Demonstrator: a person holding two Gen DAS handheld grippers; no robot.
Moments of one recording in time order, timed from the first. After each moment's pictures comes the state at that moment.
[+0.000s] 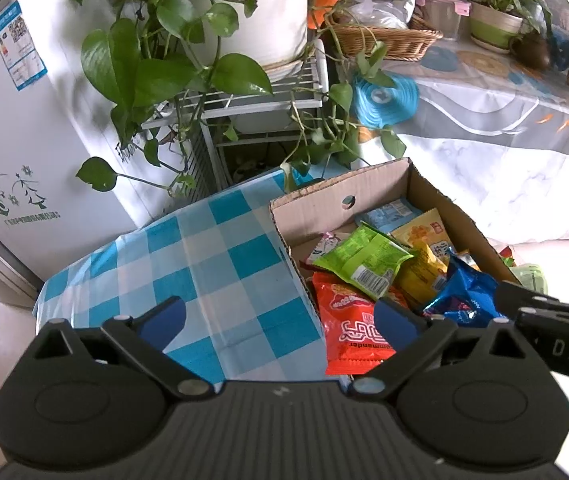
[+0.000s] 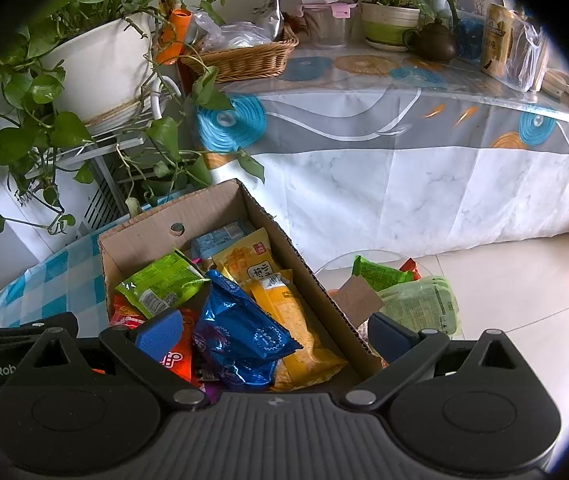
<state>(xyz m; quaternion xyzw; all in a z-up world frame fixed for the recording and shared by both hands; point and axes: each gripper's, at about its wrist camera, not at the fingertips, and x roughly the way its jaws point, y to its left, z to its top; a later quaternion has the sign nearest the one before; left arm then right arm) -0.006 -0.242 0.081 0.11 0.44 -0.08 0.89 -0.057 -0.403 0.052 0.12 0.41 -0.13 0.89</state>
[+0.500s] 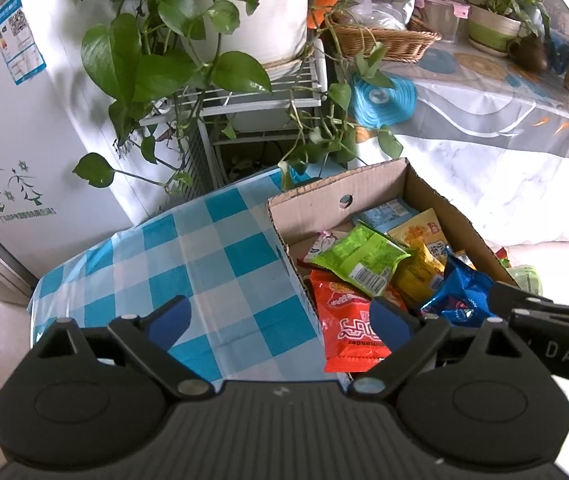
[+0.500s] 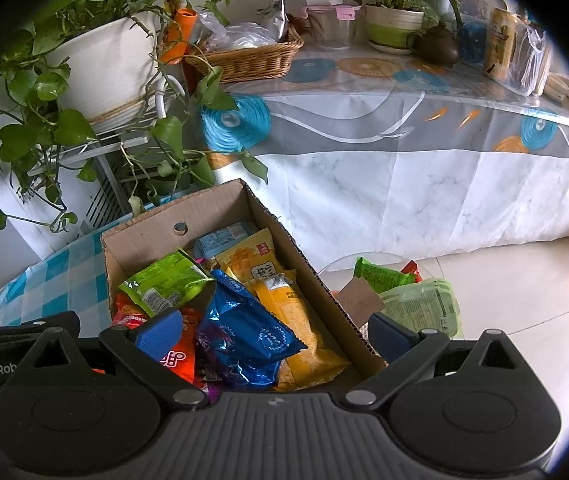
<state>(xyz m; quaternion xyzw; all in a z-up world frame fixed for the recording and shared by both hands) -0.007 -0.237 0.081 0.10 0.44 -0.09 0.89 -0.056 -0.401 0.052 0.12 0.41 -0.12 0.90</state>
